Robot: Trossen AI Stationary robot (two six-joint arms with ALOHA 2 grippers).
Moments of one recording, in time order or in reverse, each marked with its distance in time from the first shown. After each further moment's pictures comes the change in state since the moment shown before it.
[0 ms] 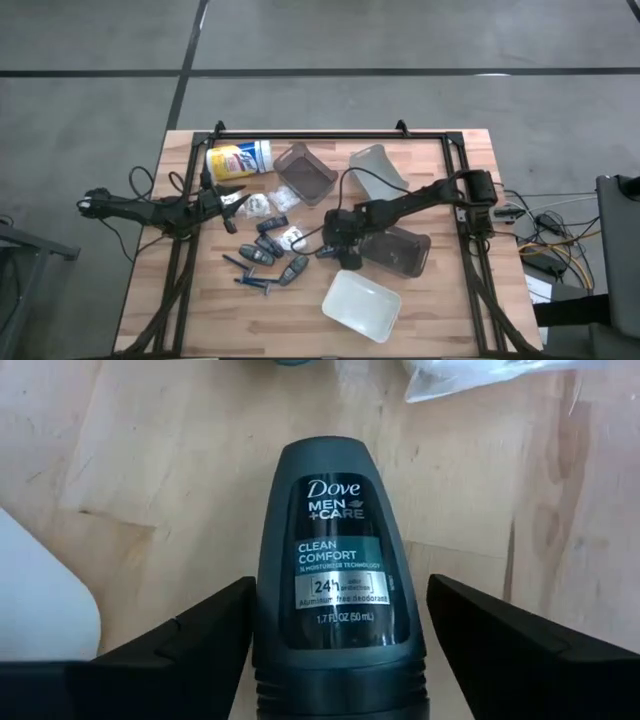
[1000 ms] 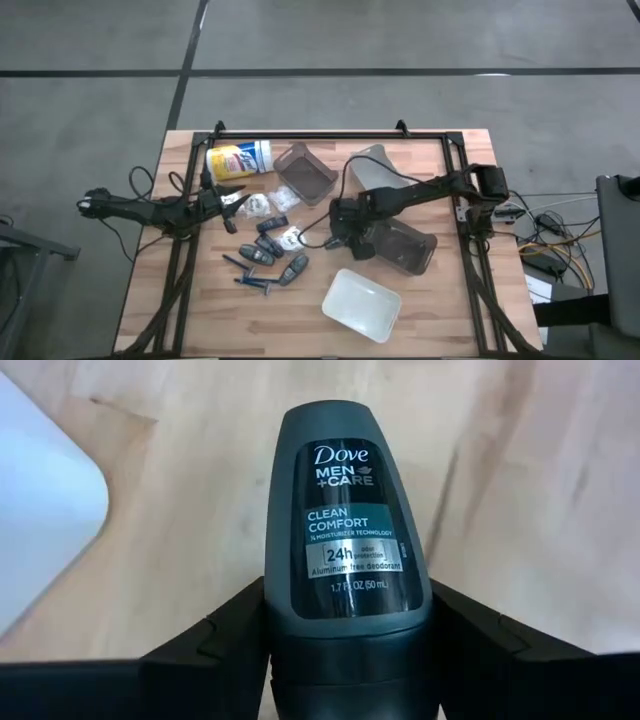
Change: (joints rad) left arm 0.000 0.000 0.000 0.000 0.000 0.000; right arm -0.052 -0.099 0.043 -0.277 -0.002 -0.171
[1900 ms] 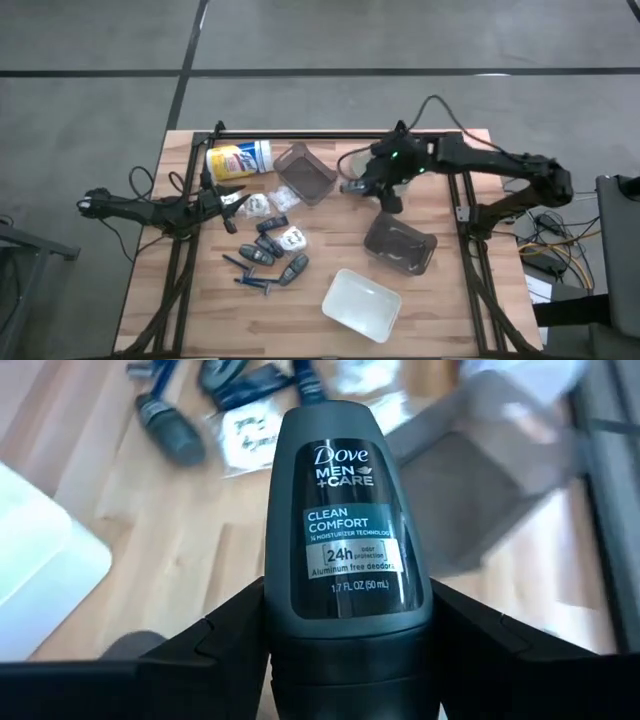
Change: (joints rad) left arm 0.000 0.000 0.000 0.000 0.000 0.000; right arm -0.276 -0.518 -0.001 -0.166 -0.049 -0.070
